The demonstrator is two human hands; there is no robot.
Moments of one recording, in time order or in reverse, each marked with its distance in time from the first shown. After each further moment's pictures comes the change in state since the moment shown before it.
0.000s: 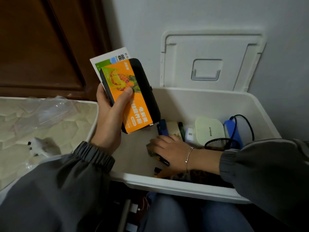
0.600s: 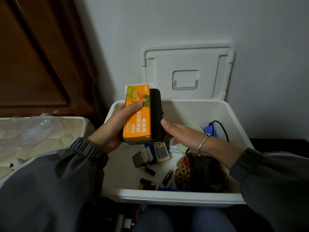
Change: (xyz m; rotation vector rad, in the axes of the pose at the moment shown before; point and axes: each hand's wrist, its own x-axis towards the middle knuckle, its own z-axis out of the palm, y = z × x) left_hand 0.010 0.009 0.048 0.144 -0.412 -0.475; right_hand -0.059 0.029 -0.101 1.051 0.103 0.524
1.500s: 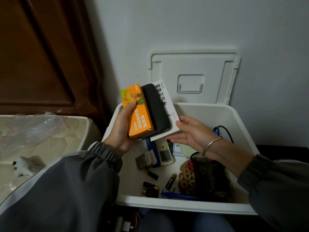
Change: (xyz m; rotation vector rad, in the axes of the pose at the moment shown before) left_hand 0.019 -0.021 -0.002 -0.442 0.092 0.047; right_hand 0.008 0.004 -0.006 0.822 0.089 0.030
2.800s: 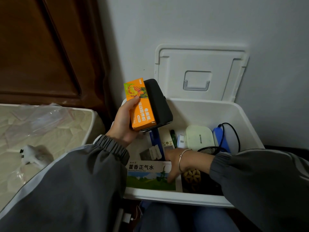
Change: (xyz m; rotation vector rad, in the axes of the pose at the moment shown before) left_hand -0.005 0.009 -0.013 -0.066 0.061 -0.018; right_hand 0.028 0.065 0.038 -1.721 -0.464 0.250
